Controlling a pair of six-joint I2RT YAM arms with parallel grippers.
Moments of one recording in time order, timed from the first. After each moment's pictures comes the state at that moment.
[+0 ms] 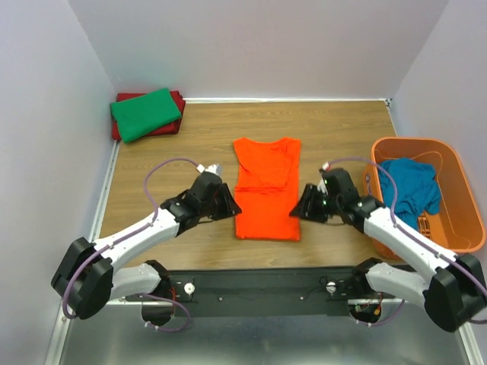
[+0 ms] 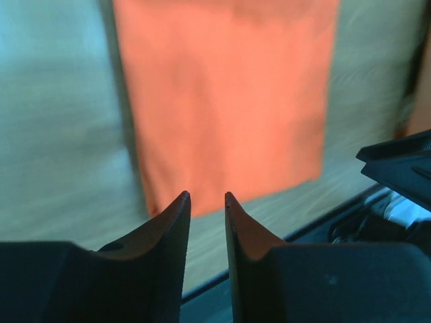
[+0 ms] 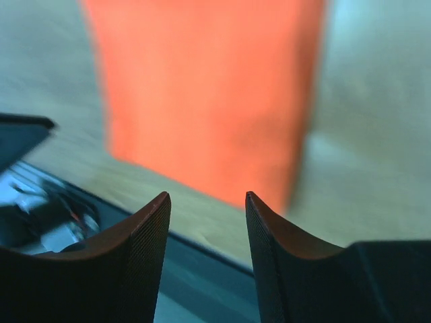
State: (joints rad) left arm -0.71 1.15 0.62 -0.23 0.07 -0.88; right arm 0.50 1.03 0.58 -0.43 -0.26 0.75
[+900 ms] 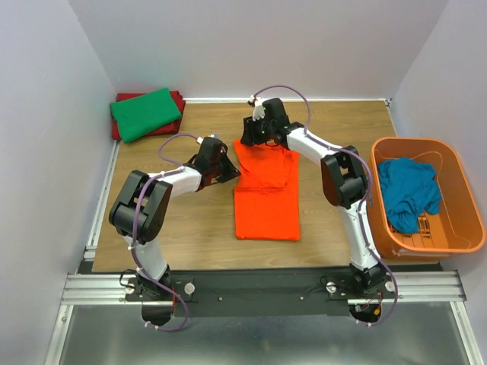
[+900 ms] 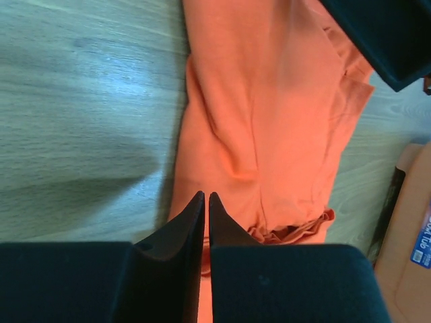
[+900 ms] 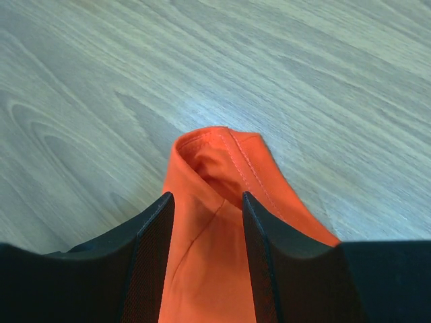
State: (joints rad) left arm -0.43 1.78 0.97 0.10 0.16 -0.88; right arm 0.50 2.36 1.91 -0.17 -0.32 0.12
